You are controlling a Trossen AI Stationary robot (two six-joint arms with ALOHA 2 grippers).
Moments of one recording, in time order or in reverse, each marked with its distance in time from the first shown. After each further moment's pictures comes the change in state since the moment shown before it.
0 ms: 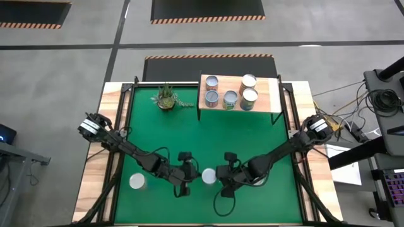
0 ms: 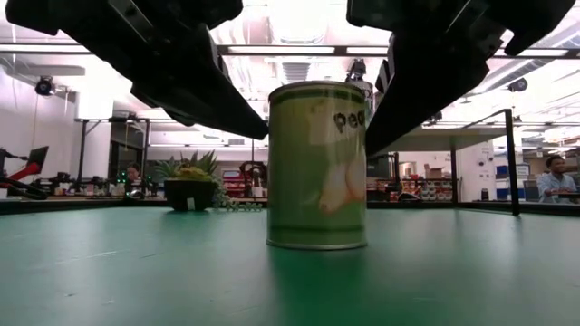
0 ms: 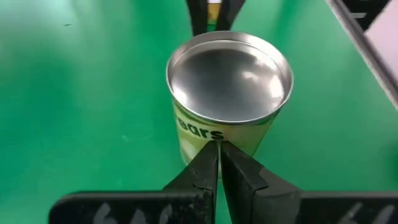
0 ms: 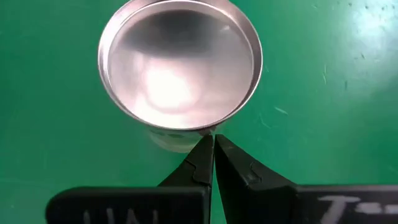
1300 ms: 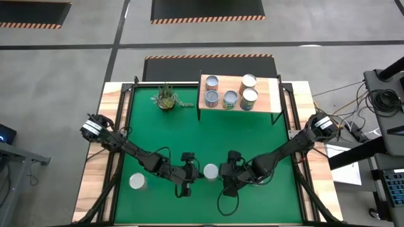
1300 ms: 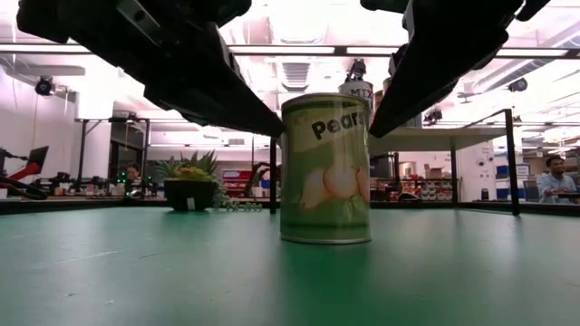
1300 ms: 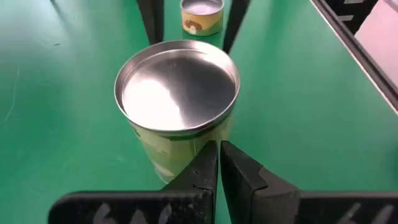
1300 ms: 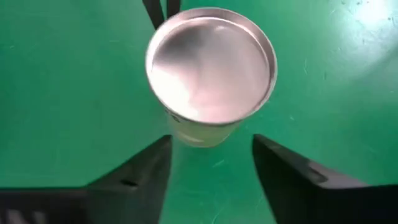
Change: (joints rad) left arm 0.002 0.029 0.002 0.075 0.031 0.077; right arm 0.015 -0.067 -0.005 -0.071 0.015 0.060
